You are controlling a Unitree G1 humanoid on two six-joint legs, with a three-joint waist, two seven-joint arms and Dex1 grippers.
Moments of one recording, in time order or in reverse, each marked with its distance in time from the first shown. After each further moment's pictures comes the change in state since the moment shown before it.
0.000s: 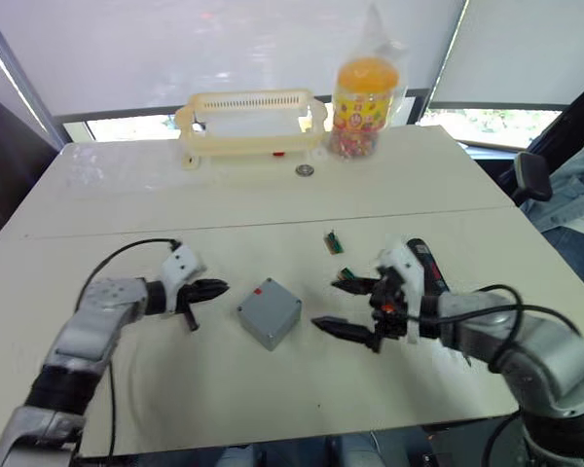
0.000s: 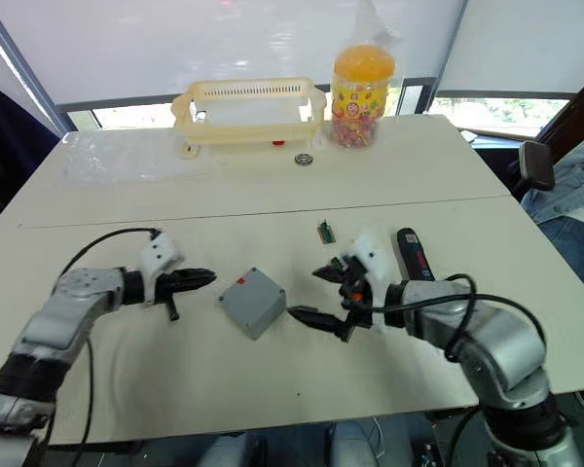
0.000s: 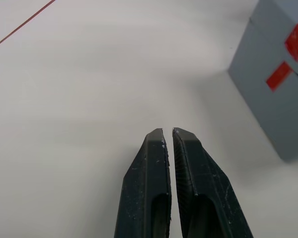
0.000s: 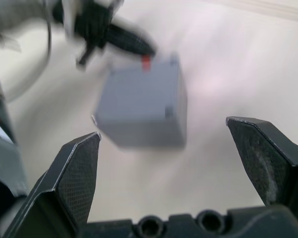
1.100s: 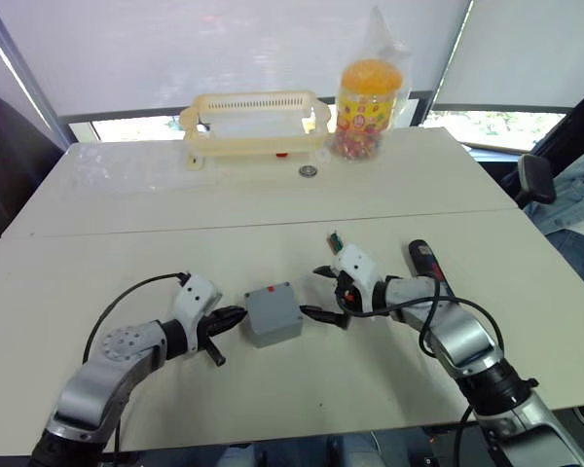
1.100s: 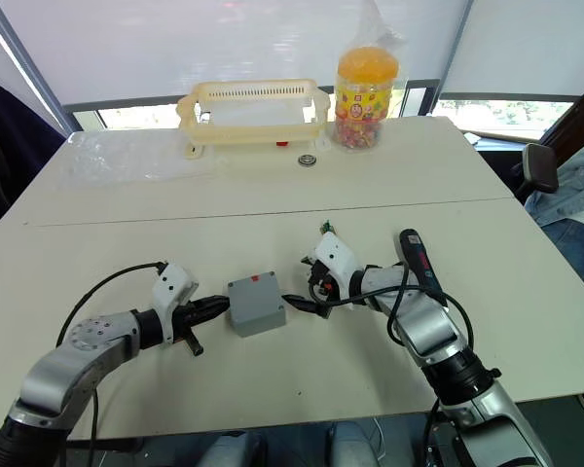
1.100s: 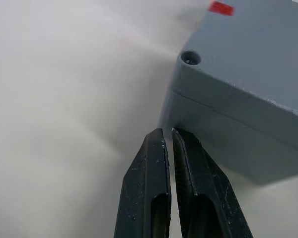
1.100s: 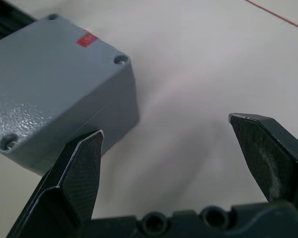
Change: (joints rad) left arm 0.149 -0.129 -0.053 -0.268 -0.072 0.151 0.264; right arm -0.036 0.094 0.366 0.368 -0.527 -0.473 0.096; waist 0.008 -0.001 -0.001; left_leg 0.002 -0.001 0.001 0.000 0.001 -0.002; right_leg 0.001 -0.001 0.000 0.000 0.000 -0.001
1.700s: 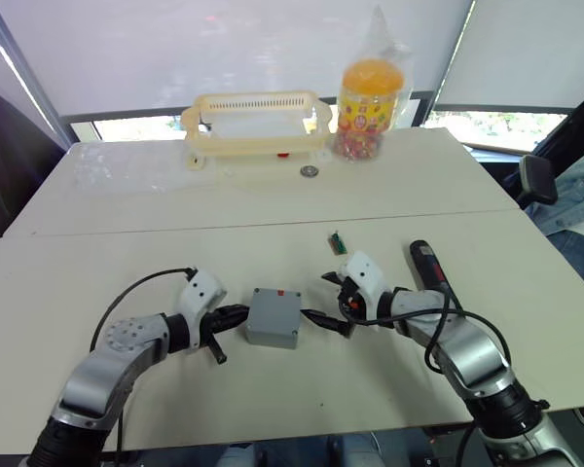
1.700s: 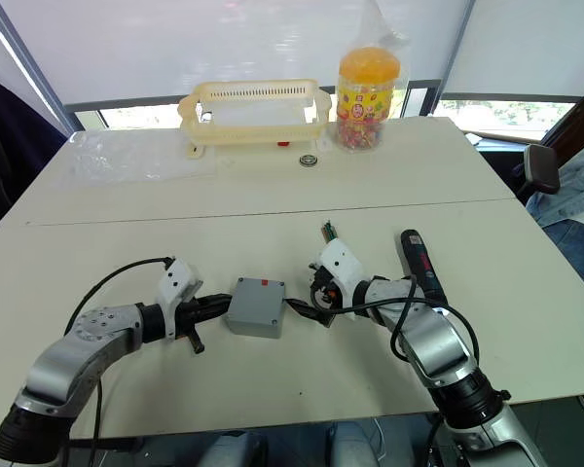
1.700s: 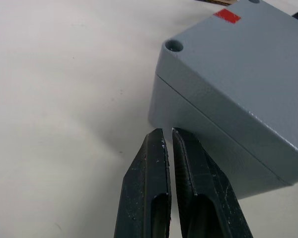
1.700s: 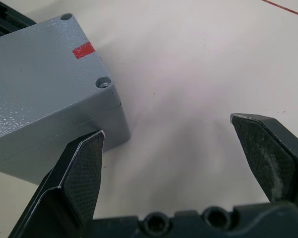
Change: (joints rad) left arm -0.019 0.005 -0.015 0.016 0.007 -0.003 -0.070; right arm 0.053 0.012 -0.034 -0.087 0.003 0.088 -0.087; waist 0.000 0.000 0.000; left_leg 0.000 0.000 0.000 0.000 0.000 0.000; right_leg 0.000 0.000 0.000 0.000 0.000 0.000
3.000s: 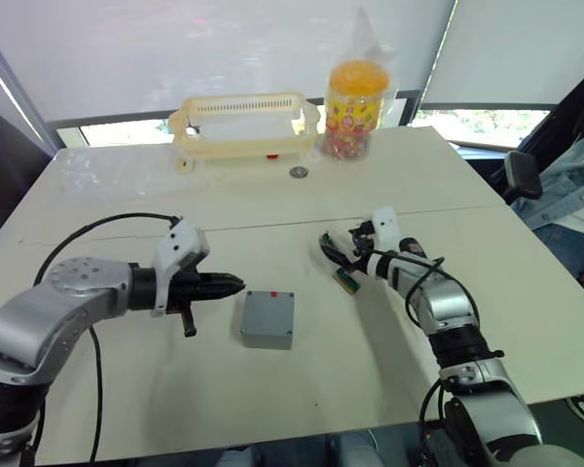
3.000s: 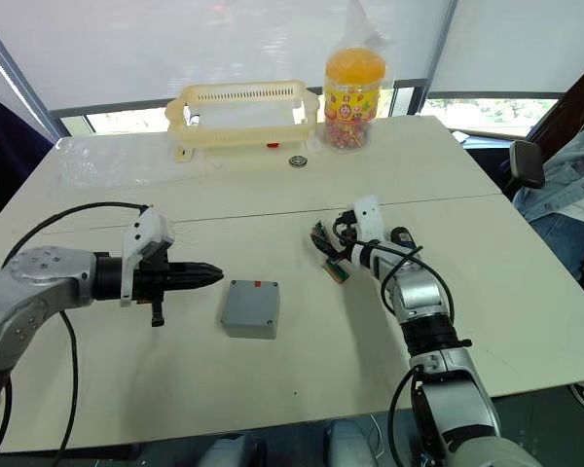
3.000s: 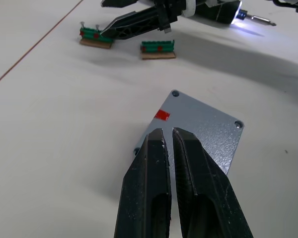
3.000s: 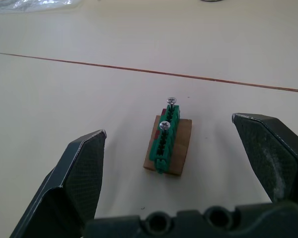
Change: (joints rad) left arm -0.229 0.305 0.104 -0.134 -0.288 0.242 -0.148; right arm -0.291 0.207 -0.227 0.690 -0.001 -0.294 -0.187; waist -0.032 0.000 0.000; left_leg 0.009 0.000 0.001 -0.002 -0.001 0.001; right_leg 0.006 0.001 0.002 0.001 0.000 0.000
